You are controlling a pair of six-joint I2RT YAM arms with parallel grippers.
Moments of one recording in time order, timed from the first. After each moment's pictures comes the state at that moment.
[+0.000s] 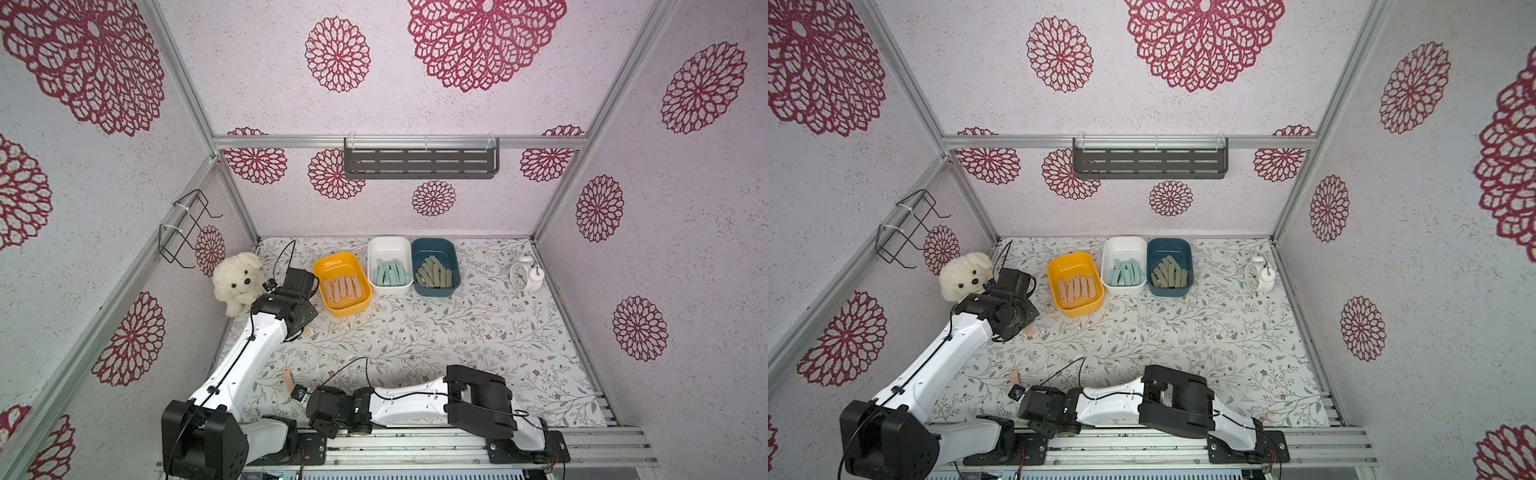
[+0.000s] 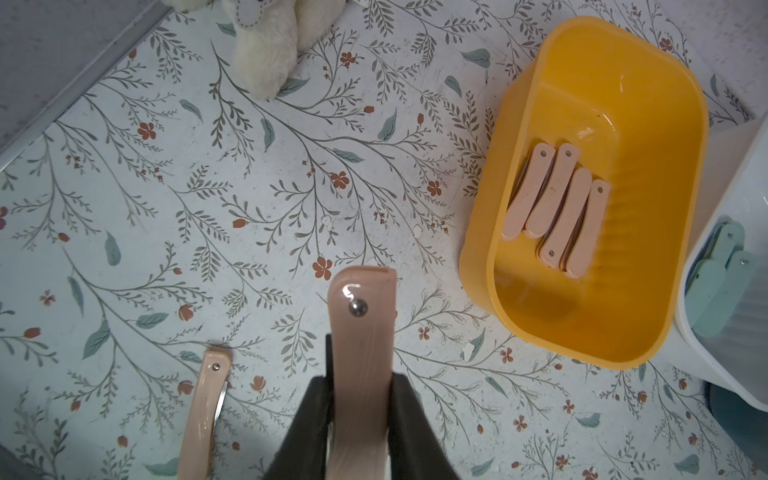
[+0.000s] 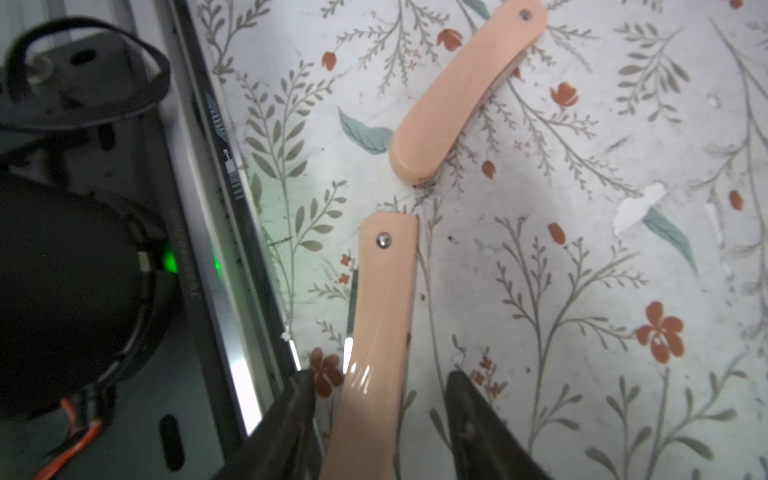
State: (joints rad) left arm -0.20 1.26 1.05 -0.93 -0.31 -0.87; right arm 1.51 2.17 1.51 -0.24 0.18 0.25
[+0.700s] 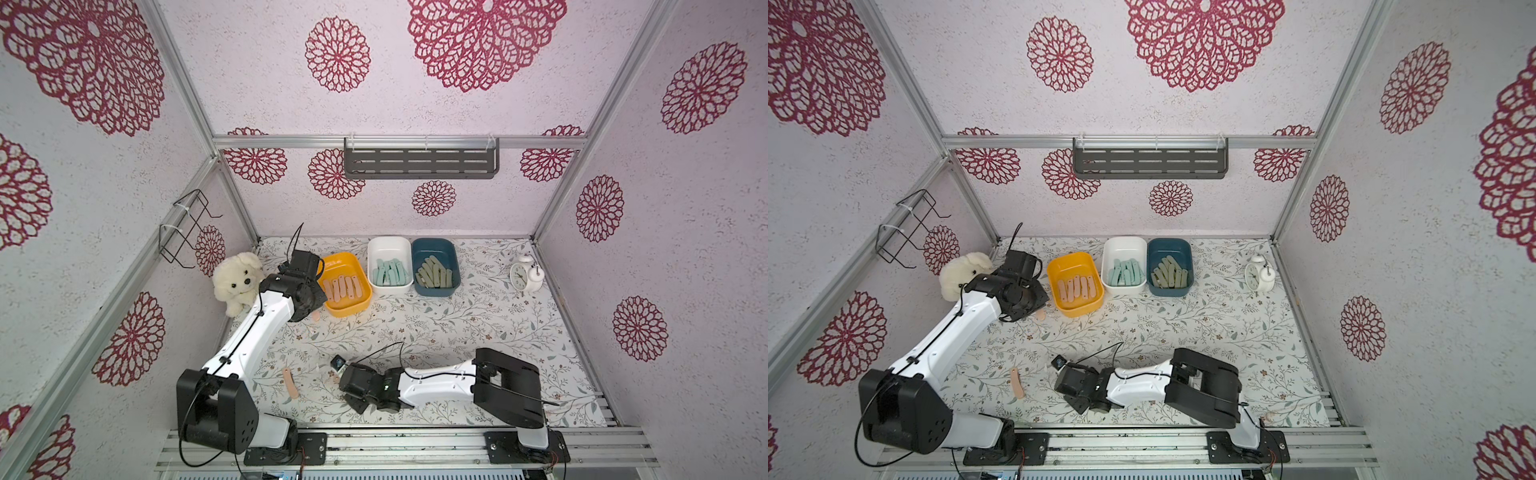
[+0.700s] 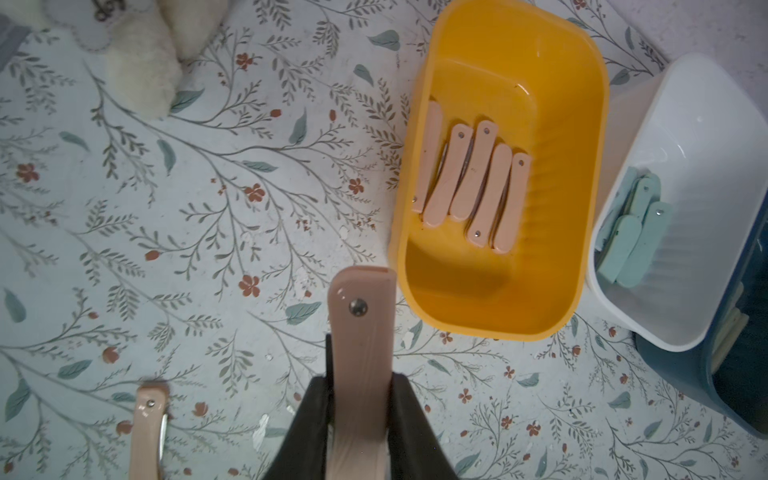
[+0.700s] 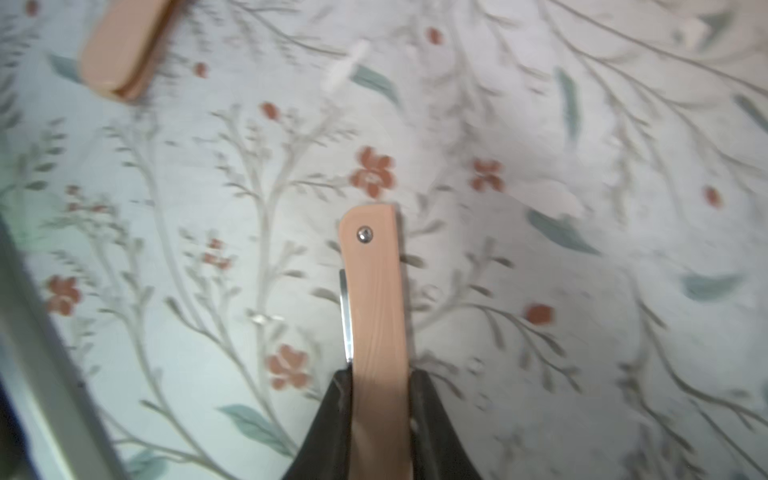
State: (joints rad) left arm -0.22 1.50 1.30 -0.91 -0.17 -0.74; right arm 1.33 1.91 1.12 -0.19 0.23 0.39
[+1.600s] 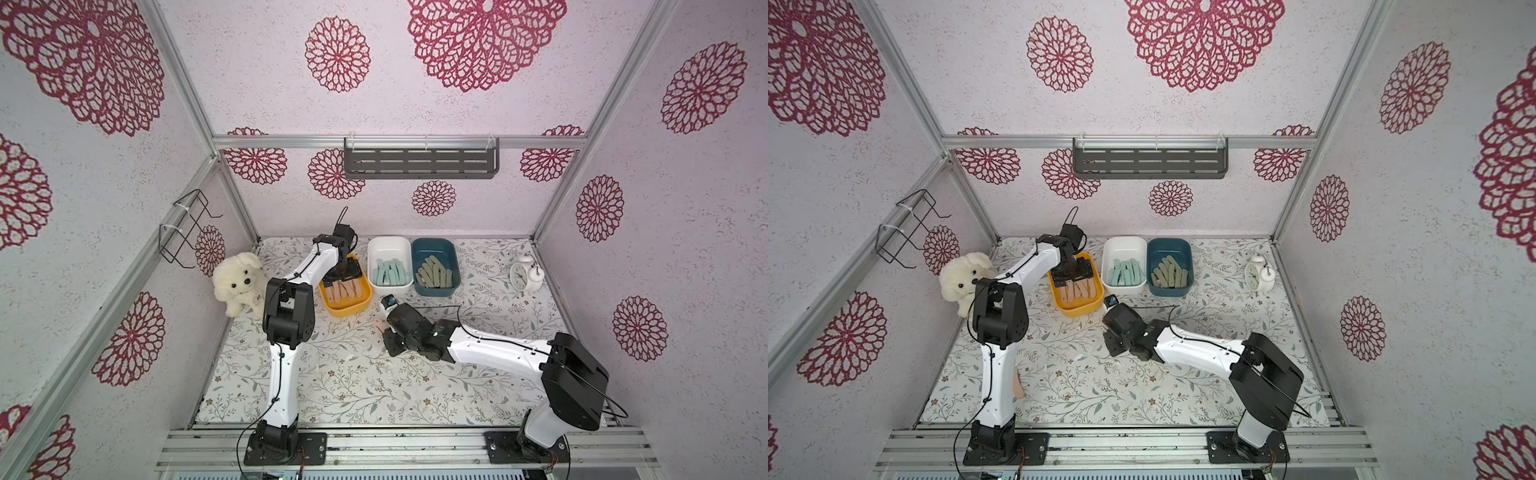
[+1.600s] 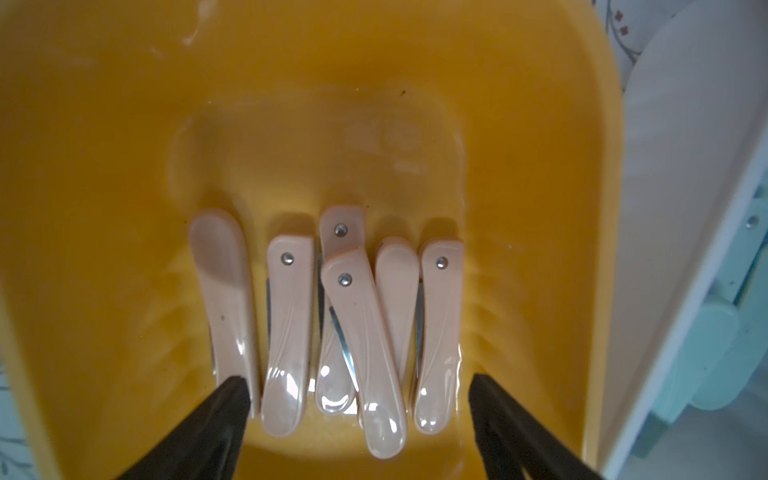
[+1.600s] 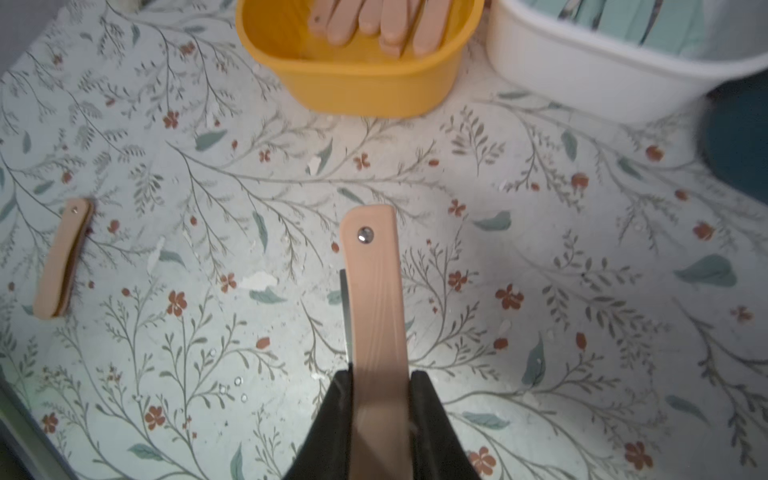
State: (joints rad) left arm -0.24 2.27 1.99 -0.99 -0.10 -0.56; right arm 0.99 1.66 1.16 -0.32 0.15 0.41
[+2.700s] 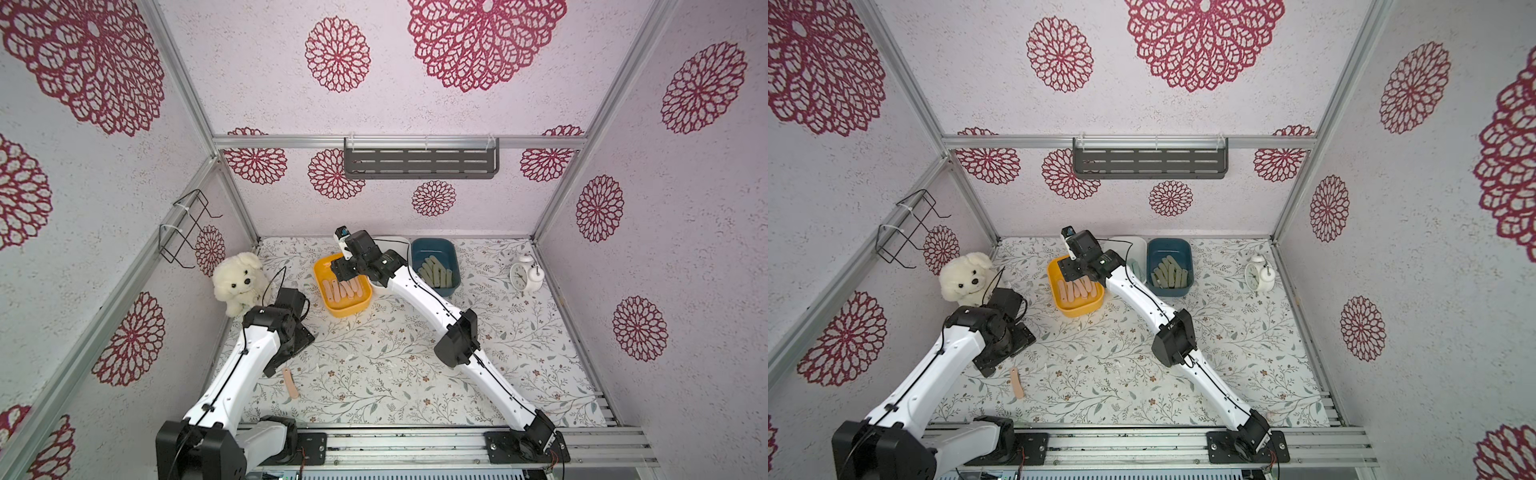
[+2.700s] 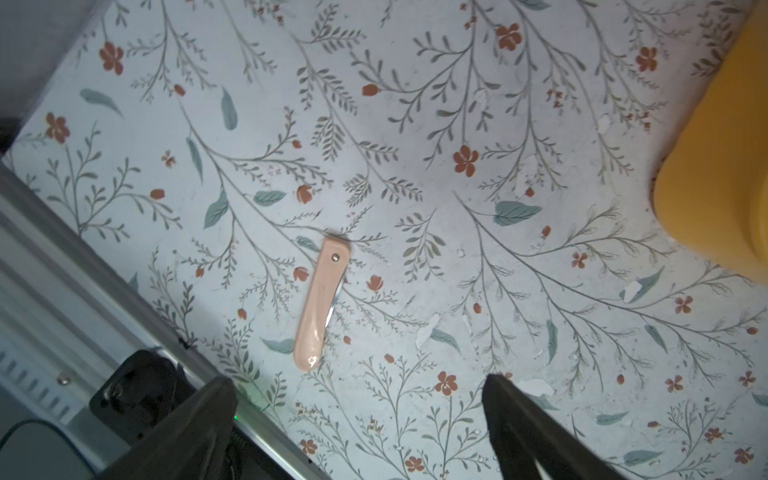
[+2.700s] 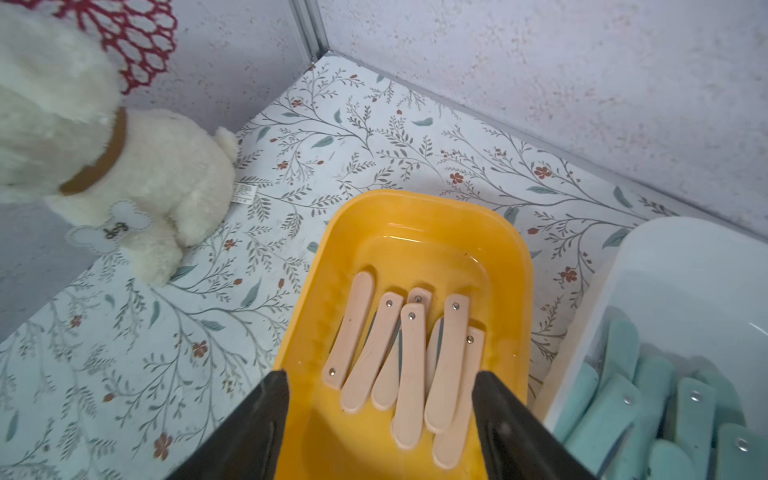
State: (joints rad) left arm -0.14 1.14 0.89 -1.20 -0.25 -0.98; right arm 0.86 2.69 2.94 -0.87 0.02 0.20
